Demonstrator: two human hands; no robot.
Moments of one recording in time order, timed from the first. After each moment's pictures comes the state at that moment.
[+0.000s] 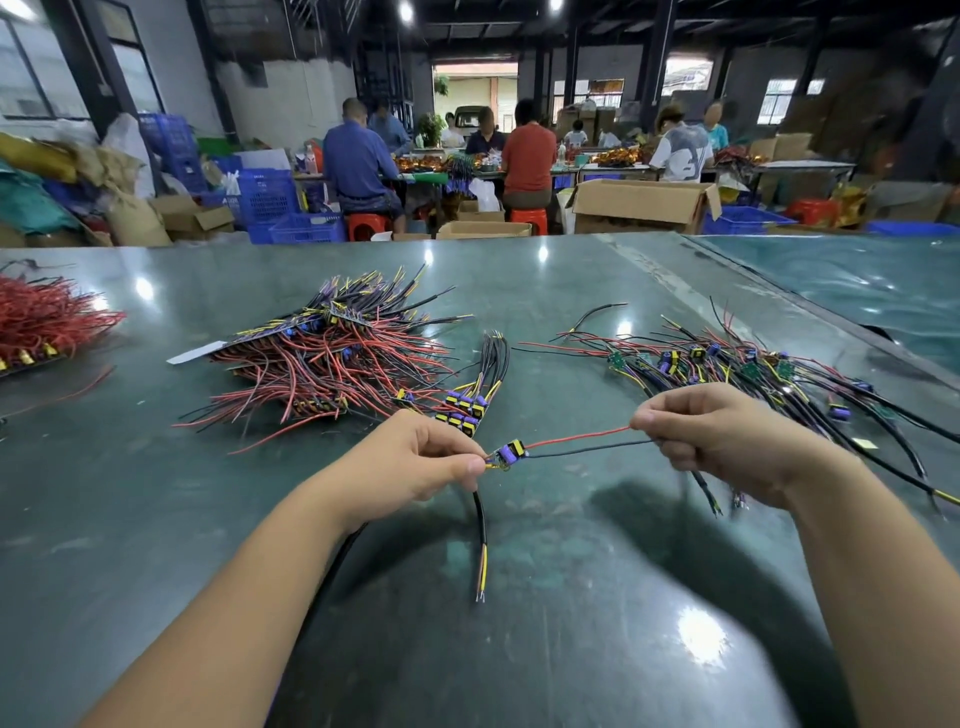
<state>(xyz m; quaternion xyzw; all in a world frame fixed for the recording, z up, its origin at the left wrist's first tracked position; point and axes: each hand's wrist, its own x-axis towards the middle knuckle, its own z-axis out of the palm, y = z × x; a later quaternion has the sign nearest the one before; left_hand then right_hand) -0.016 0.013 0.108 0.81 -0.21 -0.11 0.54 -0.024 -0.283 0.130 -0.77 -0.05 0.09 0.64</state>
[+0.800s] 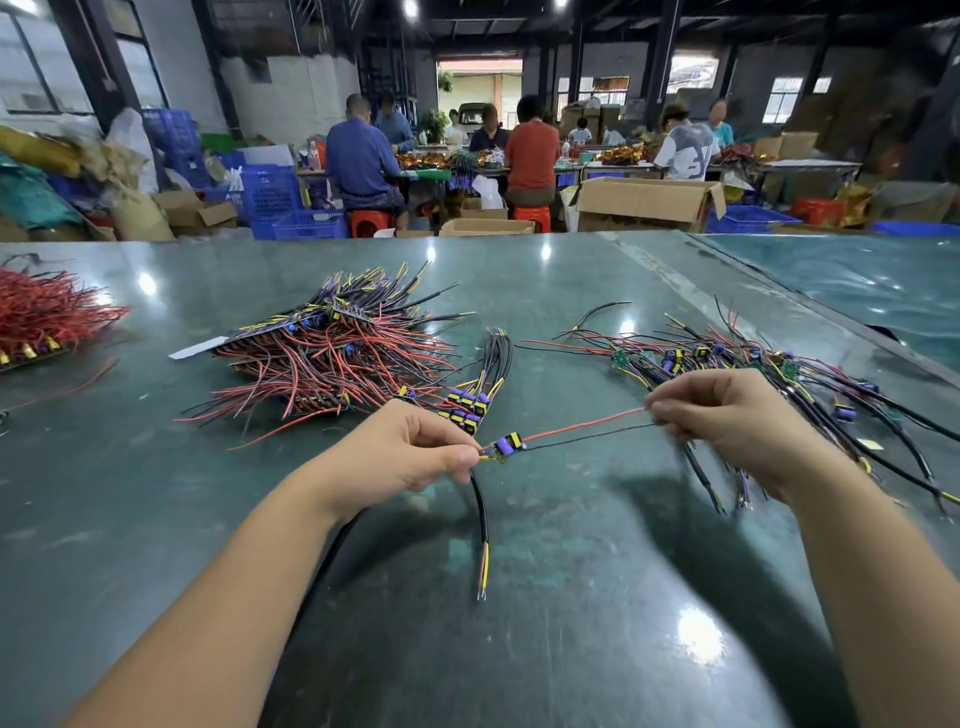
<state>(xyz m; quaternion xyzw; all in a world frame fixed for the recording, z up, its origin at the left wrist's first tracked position) -0.015 0.019 0.112 0.80 -0.20 -0.10 0.56 -0.013 -0.291 0.125 -0.82 -0.02 -0.10 0.56</state>
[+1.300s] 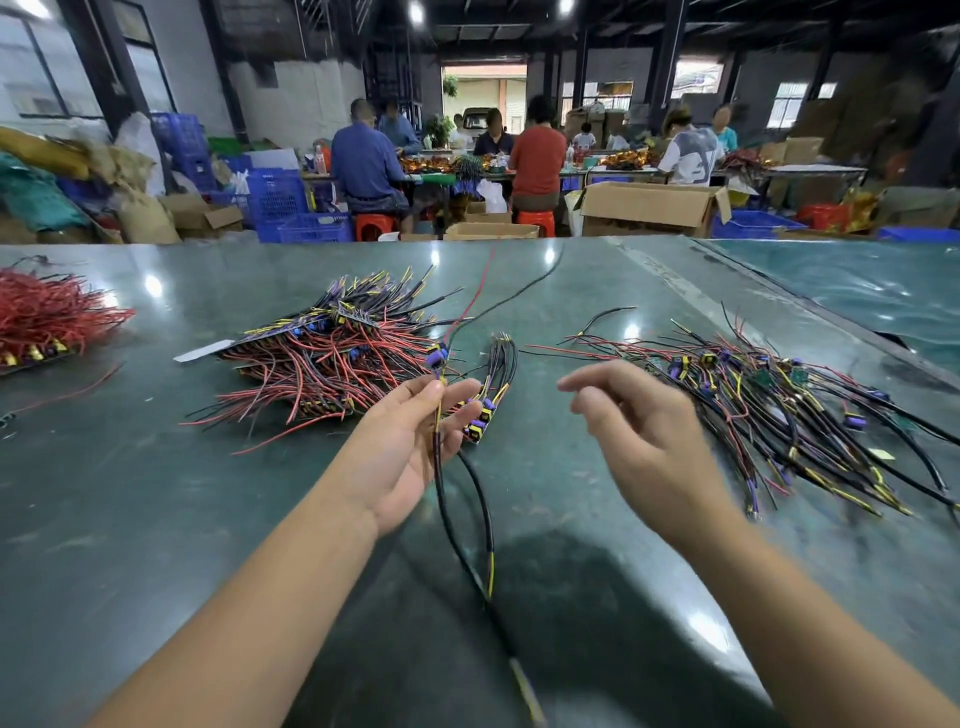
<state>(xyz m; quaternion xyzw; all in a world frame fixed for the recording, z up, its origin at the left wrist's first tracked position) -0.016 -0.006 0.120 0.49 0.00 -0.05 0.87 -0.048 -0.200 0.130 -0.79 -0.18 -0.26 0.53</state>
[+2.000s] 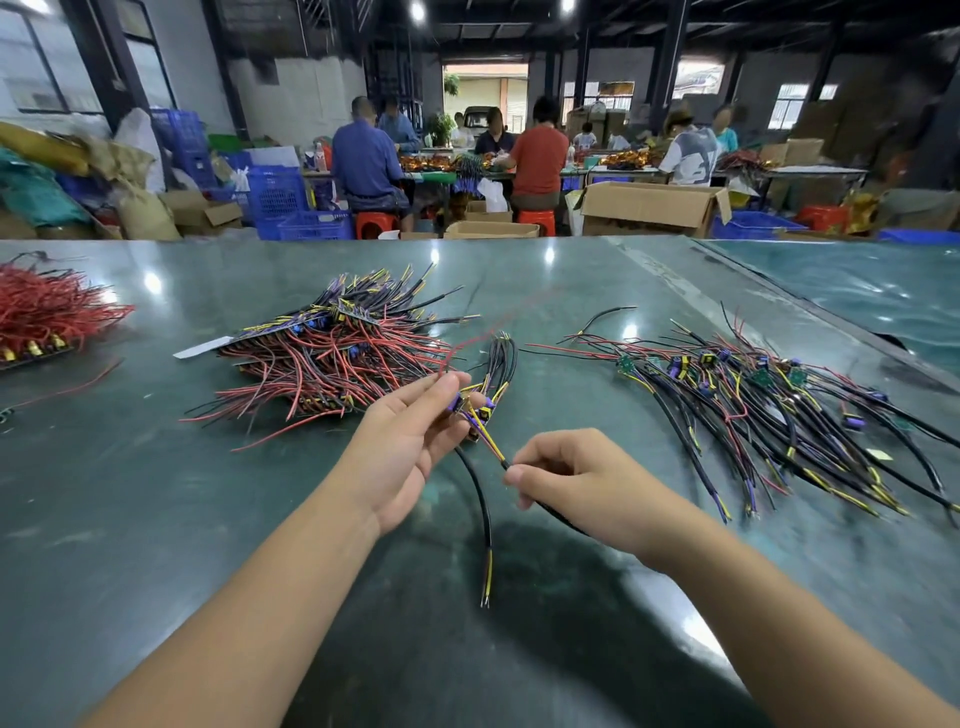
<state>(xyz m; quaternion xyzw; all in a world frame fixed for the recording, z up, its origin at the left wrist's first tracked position) -0.018 -0.010 0.117 0.53 -0.04 -0.02 0.85 -0.049 -0.185 0.119 -0.86 -0.17 0.06 0.48</state>
